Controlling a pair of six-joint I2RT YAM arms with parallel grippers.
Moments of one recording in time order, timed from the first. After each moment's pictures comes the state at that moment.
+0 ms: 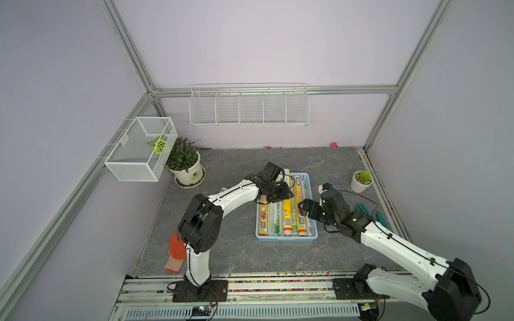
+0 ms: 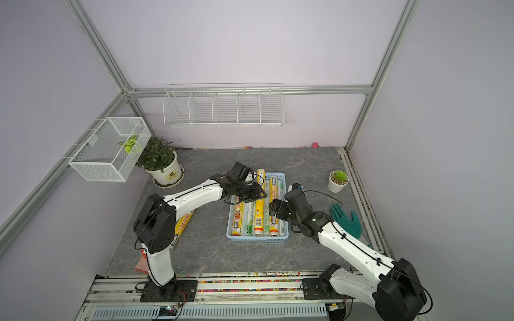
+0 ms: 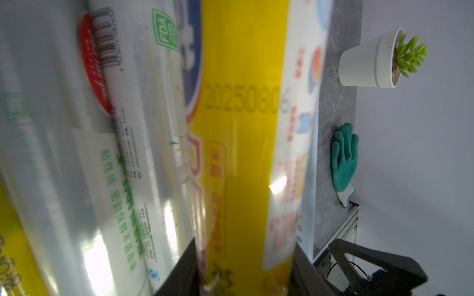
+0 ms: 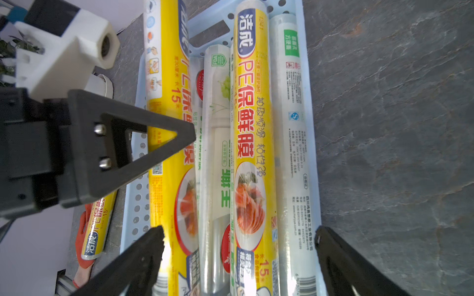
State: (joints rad) left arm -0.74 1.91 1.44 -0.45 0.39 -0.76; right arm 0.61 1.11 0.71 -0.37 0.03 0.80
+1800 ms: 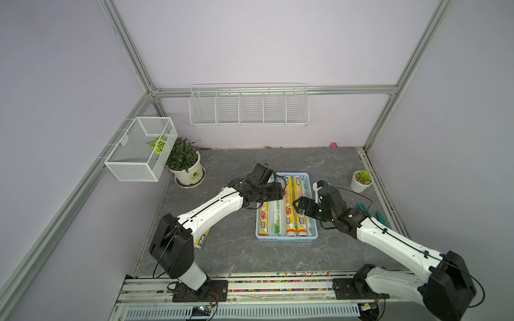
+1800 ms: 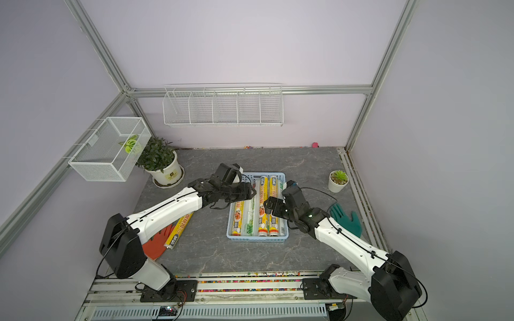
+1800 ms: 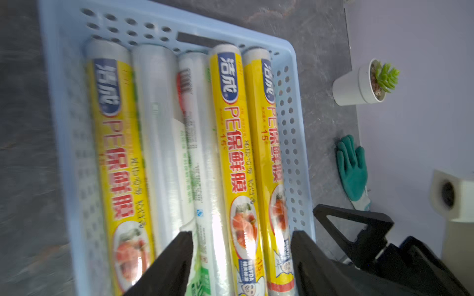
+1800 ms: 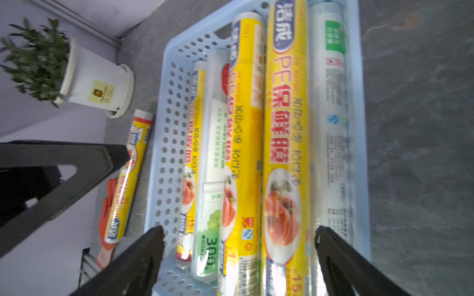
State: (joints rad) left arm -0.75 1.56 1.27 -0.53 0.10 -0.70; right arm 0.61 1.18 0.77 -0.30 -0.08 0.78
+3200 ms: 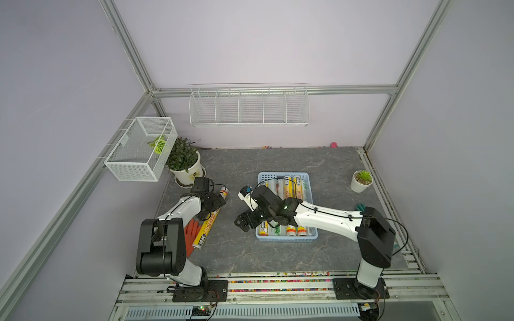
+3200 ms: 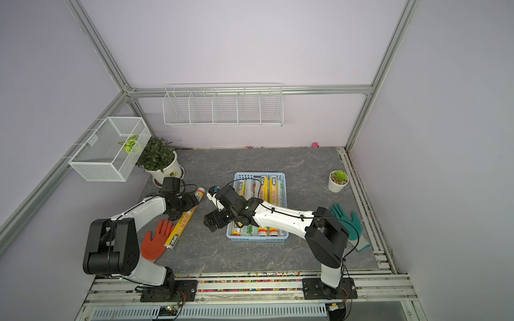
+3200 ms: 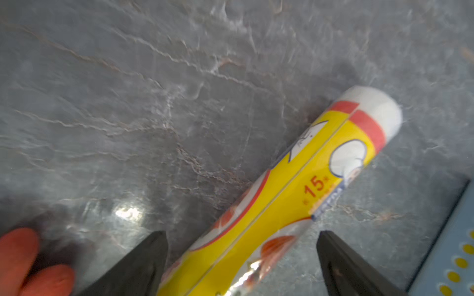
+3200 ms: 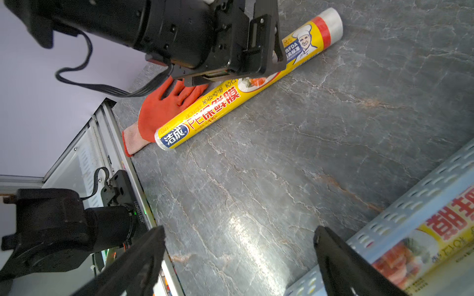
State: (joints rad) left arm -0.05 1.55 0.85 -0.45 0.07 -0.59; right arm 1.04 1.82 1.36 -0.32 -0.20 0.38
